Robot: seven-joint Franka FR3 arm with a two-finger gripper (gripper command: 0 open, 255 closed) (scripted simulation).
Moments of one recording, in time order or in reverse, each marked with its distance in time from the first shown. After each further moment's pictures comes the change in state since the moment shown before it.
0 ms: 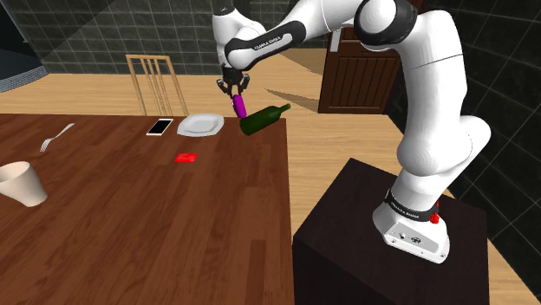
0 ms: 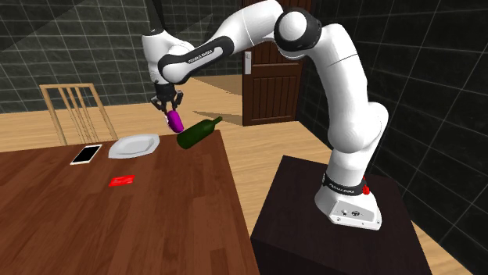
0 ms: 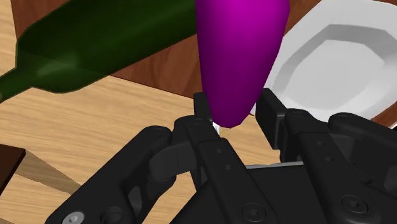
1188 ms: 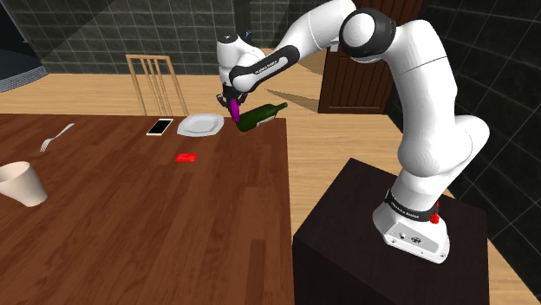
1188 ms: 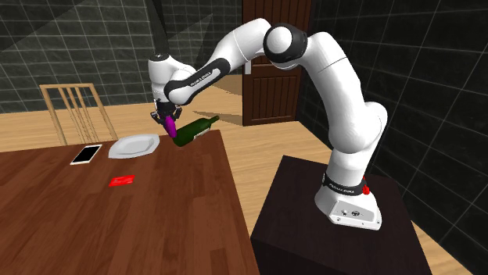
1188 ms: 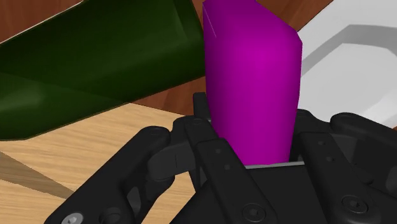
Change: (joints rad) arm 0.030 0.133 -0.066 0.008 -0.079 0.189 0.044
